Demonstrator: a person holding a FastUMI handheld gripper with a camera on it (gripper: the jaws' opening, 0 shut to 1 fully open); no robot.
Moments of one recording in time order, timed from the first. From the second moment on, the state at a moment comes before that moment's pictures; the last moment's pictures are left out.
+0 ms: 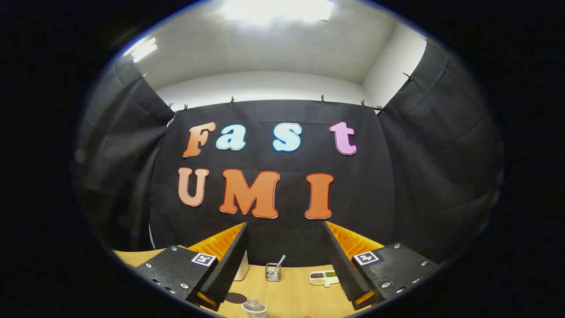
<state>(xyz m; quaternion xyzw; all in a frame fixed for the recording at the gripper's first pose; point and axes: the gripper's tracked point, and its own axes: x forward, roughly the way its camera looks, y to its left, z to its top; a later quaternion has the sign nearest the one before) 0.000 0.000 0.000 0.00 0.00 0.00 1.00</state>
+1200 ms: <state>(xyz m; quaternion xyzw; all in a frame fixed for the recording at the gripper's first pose) -0.005 0.022 -0.050 0.05 0.02 0.04 1.00</state>
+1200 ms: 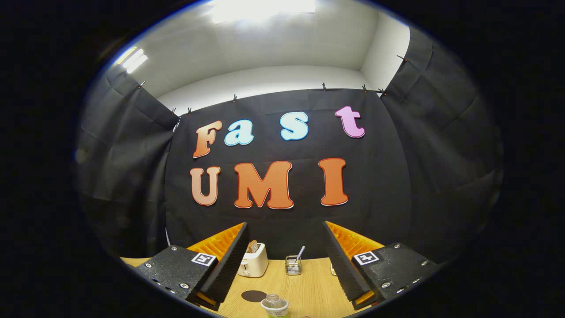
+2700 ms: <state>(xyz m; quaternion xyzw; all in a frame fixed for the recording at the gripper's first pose) -0.053 0.072 -0.333 0.06 0.23 0.08 0.97</state>
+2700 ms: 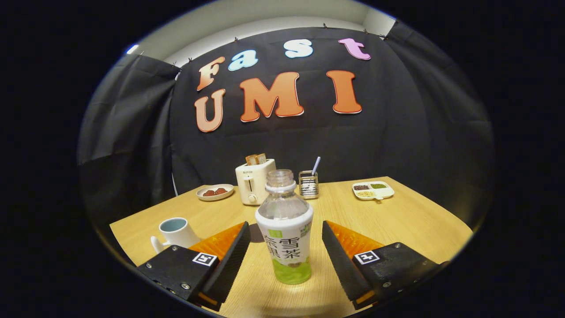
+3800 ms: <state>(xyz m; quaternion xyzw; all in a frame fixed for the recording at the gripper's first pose) -0.050 0.077 -0.383 0.04 0.29 0.04 0.95</state>
